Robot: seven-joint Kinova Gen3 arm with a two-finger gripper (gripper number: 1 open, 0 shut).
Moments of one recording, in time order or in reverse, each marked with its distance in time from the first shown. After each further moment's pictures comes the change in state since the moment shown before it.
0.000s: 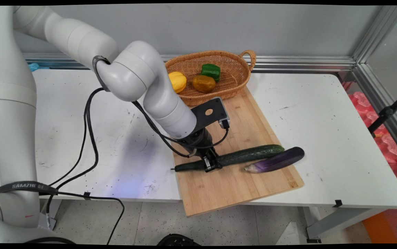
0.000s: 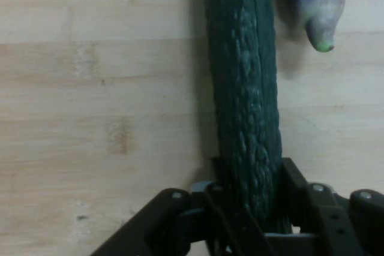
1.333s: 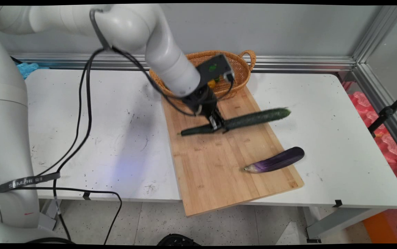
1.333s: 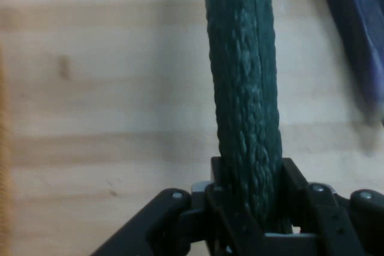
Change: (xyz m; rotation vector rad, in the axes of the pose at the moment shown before) arm 0.050 -0.064 -0.061 0.050 0.071 0.021
